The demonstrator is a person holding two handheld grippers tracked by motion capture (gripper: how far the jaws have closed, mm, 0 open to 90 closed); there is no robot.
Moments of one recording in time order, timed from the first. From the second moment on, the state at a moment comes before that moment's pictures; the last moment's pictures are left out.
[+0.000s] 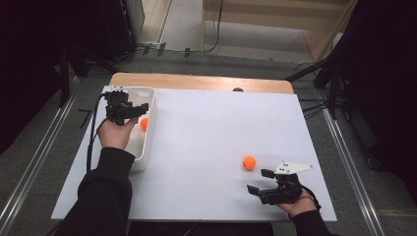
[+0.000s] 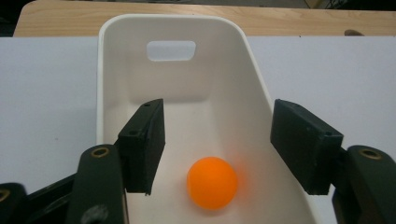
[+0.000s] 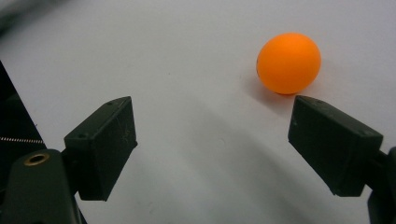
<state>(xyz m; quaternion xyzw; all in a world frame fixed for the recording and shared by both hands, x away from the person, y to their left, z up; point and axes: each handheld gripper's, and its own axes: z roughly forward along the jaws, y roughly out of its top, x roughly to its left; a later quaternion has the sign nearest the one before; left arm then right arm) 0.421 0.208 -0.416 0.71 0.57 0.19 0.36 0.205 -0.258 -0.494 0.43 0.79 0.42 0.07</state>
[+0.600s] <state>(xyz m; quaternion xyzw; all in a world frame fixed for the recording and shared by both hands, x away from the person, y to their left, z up) 0.413 0.212 -0.402 0.71 0.56 0.18 0.38 0.205 -0.257 -0.494 0.43 0.79 0.42 0.06</state>
